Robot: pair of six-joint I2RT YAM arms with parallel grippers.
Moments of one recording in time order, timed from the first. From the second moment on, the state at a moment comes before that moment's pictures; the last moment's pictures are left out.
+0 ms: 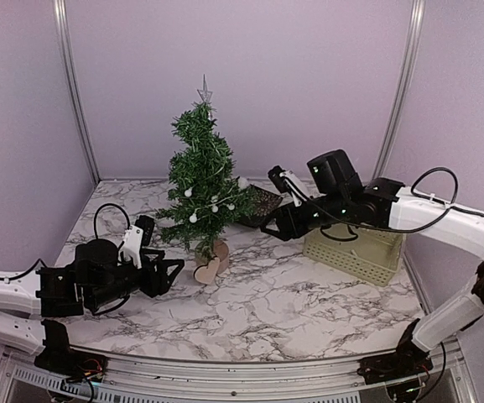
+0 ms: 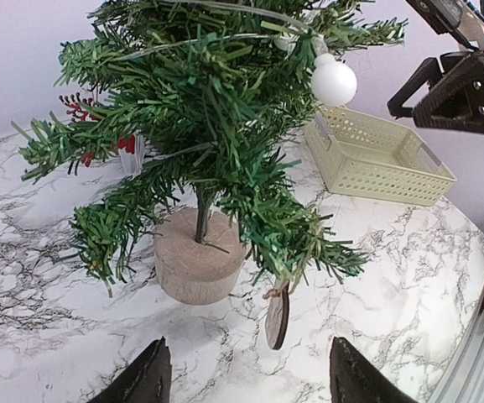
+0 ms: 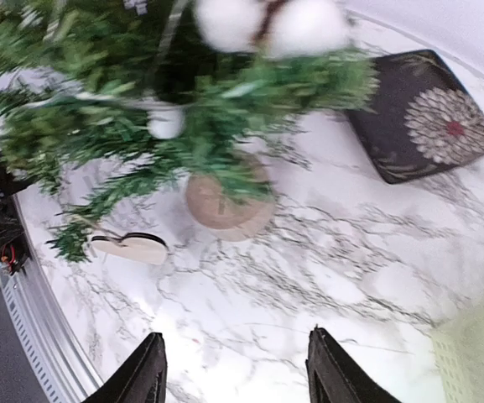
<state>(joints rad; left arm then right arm) -1.09 0.95 0.44 0.15 -0.38 -0.38 0.78 1.43 1.21 -0.46 -0.19 0.21</state>
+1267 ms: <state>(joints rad) -0.99 1.03 0.47 0.11 -0.31 -0.37 0.11 1.85 1.19 -0.79 0.02 -0.03</state>
